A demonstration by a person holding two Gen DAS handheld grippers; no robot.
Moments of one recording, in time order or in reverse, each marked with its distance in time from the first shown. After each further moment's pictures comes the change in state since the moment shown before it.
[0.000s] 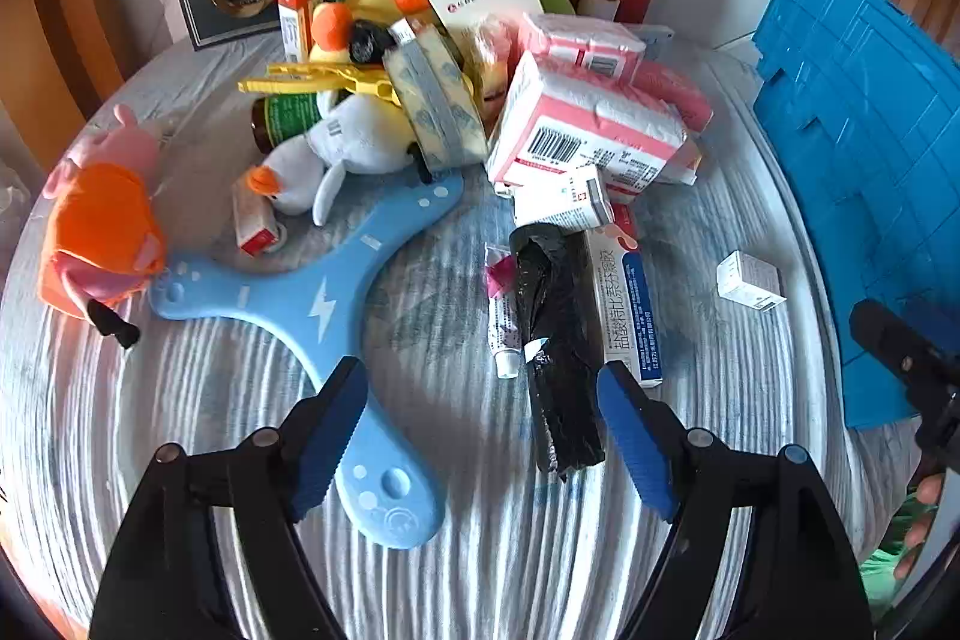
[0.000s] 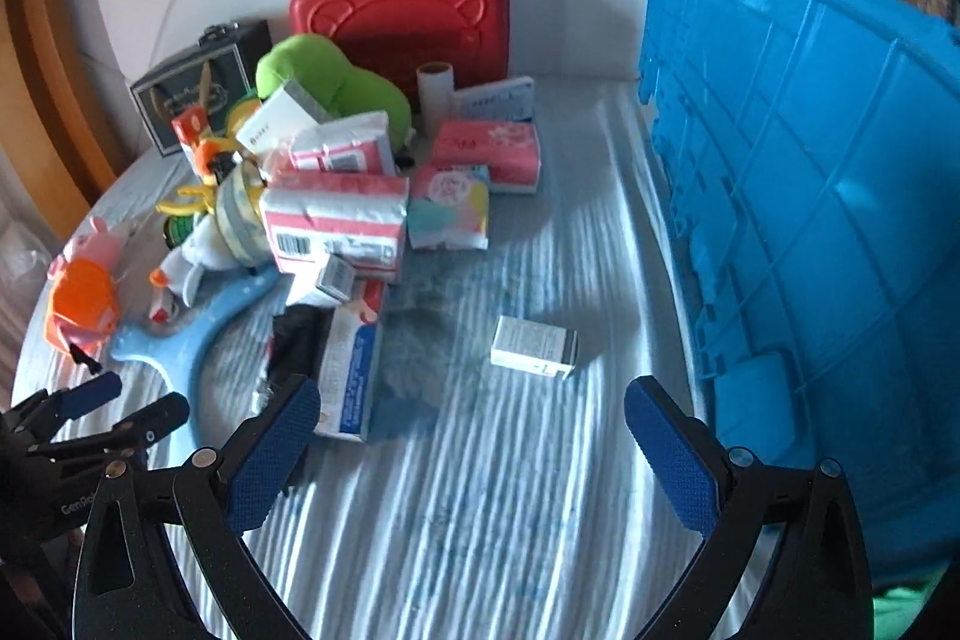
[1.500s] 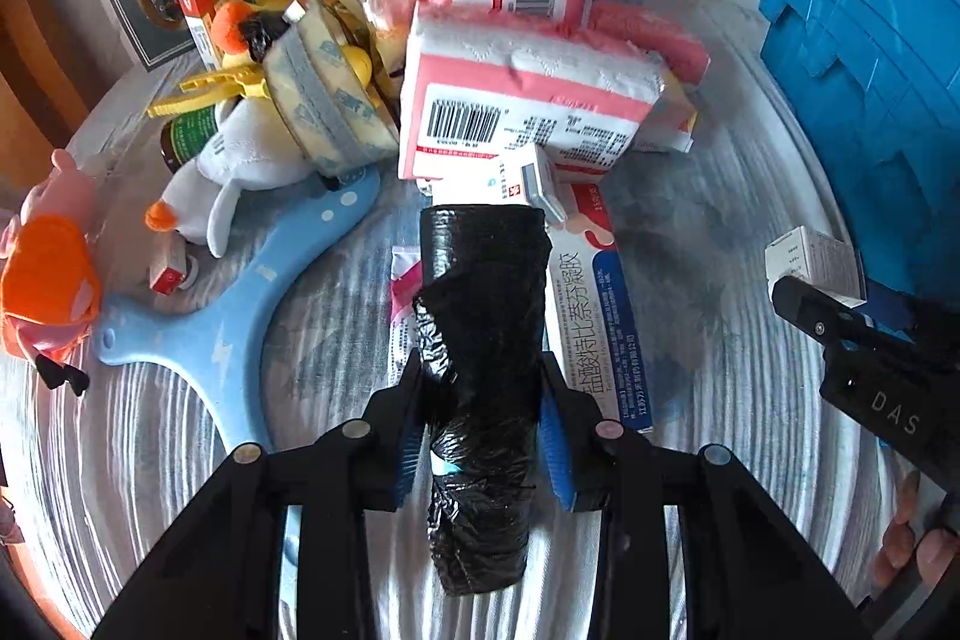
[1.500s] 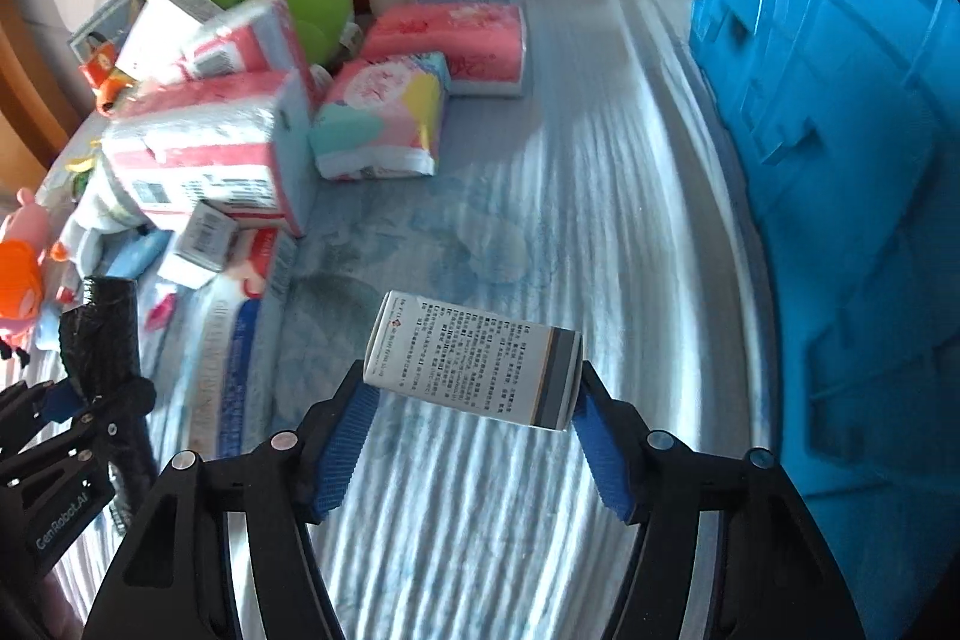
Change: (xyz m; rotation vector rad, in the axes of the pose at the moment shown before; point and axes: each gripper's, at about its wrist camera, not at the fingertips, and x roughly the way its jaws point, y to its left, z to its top) left arm 0.035 -0.058 0.013 0.083 0.037 0.068; right arm 0.104 -0.038 0.006 0.010 0.149 0.026
